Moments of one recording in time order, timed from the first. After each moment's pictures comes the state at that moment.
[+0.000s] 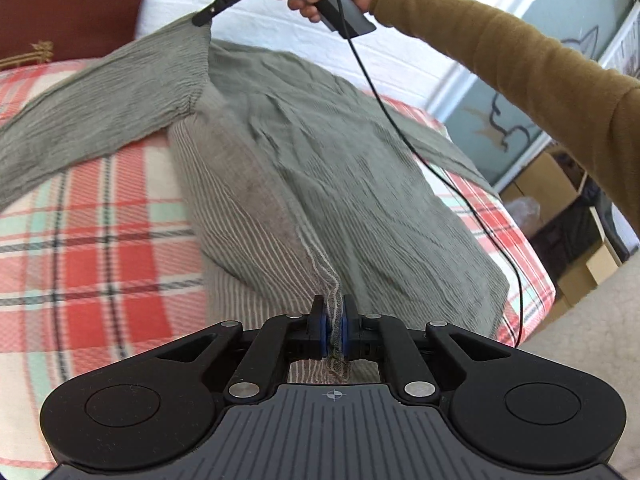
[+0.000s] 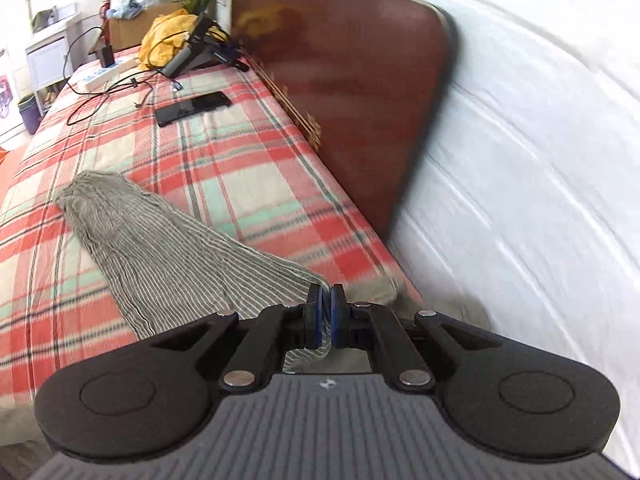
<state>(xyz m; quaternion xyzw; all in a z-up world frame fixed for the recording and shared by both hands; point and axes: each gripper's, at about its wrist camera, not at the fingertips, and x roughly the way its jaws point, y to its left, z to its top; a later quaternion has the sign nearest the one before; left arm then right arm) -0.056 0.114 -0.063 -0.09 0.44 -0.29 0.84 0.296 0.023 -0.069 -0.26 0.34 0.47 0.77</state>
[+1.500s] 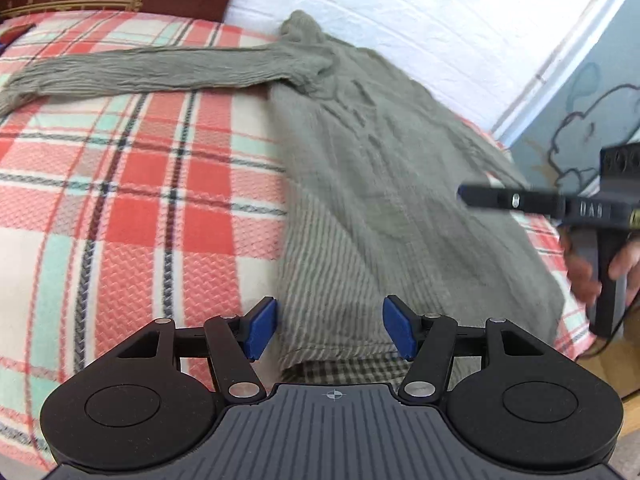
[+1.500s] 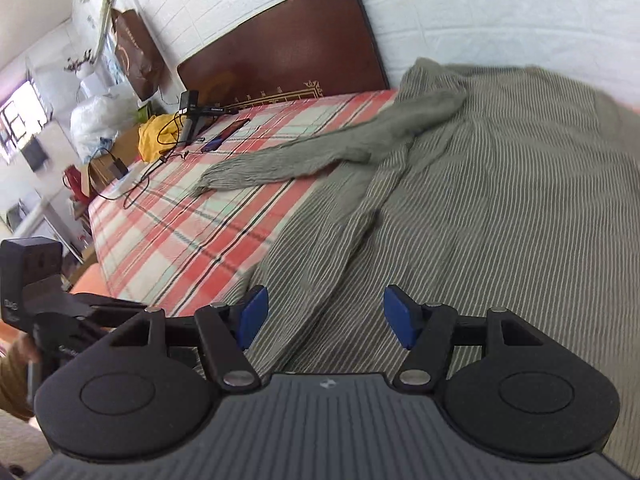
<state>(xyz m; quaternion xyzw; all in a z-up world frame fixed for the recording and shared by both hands) -0.082 0.146 -0.122 -0.15 0.42 -0.20 0.87 -0.016 -0.146 -0.130 0.06 0.40 0.39 0.83</state>
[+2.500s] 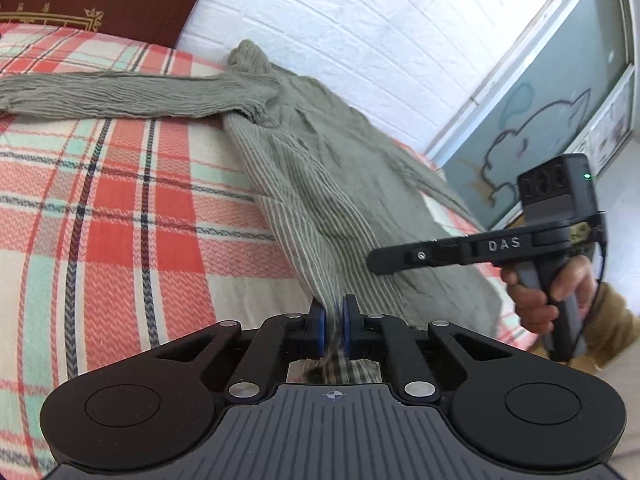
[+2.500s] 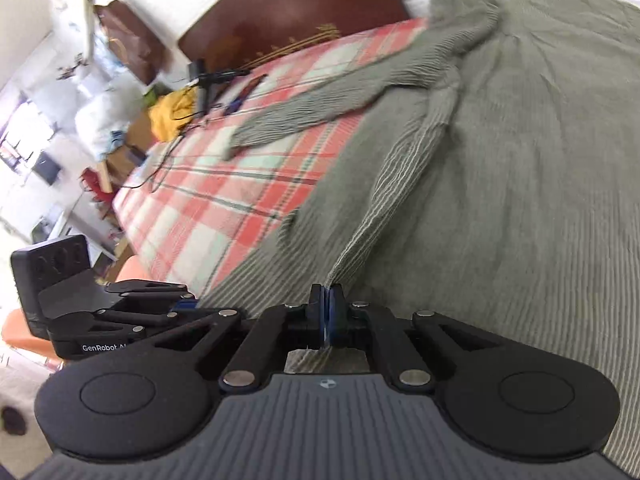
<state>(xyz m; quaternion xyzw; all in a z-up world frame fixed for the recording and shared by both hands) -0.102 0.171 -0.113 -0.18 0.37 -0.28 0.87 -0.036 -0.105 -0.132 0.09 0.48 0.40 0.78</state>
